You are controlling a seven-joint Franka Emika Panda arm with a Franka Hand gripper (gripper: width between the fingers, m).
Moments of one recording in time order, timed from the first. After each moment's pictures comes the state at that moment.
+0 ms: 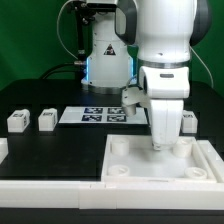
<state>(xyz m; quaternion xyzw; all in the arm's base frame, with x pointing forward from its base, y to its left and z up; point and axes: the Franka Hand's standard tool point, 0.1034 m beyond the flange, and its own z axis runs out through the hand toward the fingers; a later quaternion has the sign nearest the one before) 0.499 0.080 0.008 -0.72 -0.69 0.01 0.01</state>
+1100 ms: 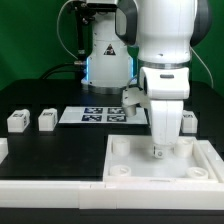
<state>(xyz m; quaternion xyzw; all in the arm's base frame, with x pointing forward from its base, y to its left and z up) 0.499 0.078 0.007 -0.73 -0.69 0.01 0.01</state>
